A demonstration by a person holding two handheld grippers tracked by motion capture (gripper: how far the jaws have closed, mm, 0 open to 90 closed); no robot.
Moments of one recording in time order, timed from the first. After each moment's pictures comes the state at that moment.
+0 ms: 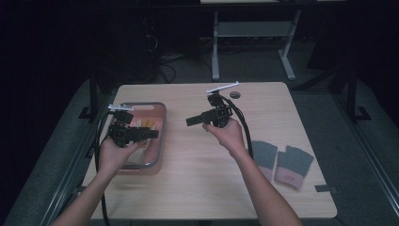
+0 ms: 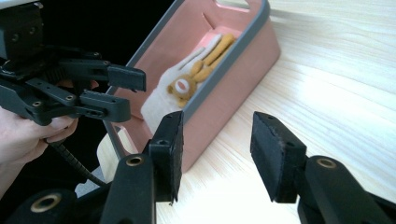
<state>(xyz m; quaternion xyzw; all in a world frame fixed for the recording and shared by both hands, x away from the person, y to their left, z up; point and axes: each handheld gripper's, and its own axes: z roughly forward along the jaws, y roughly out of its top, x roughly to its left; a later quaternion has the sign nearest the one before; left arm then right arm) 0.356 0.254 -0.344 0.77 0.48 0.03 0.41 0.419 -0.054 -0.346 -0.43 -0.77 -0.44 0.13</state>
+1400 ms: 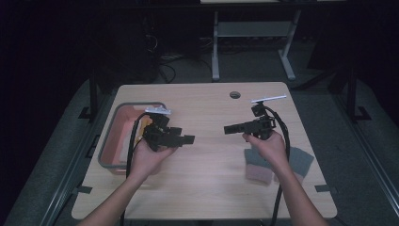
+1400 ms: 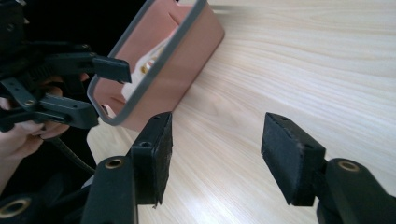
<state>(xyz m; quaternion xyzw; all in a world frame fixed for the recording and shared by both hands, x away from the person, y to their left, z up) 0.343 0.160 -0.340 0.80 0.40 0.00 0.45 0.378 -0.166 -0.354 -0.47 -0.74 -0.46 0.11</state>
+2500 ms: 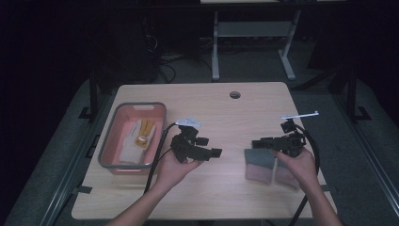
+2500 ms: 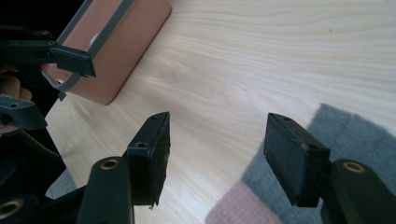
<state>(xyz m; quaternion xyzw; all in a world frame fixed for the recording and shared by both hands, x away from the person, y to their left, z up) 0.323 0.090 -0.363 0.82 0.34 -0.03 0.46 0.339 -0.242 -0.382 -0.51 -0.74 -0.43 0.07</state>
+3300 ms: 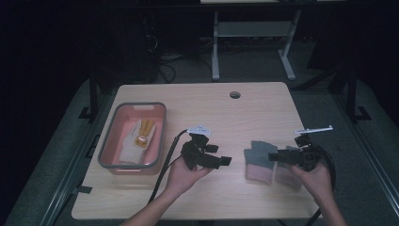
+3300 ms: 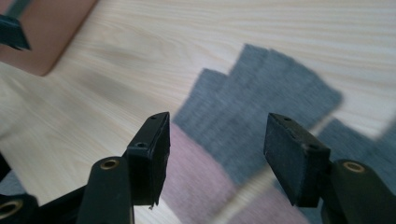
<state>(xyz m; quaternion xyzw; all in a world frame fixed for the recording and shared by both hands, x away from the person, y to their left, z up) 0.314 0.068 -0.381 0.82 0.33 -0.05 0.46 0.312 -0.283 -0.412 -0.54 -0.75 -0.38 0.01</state>
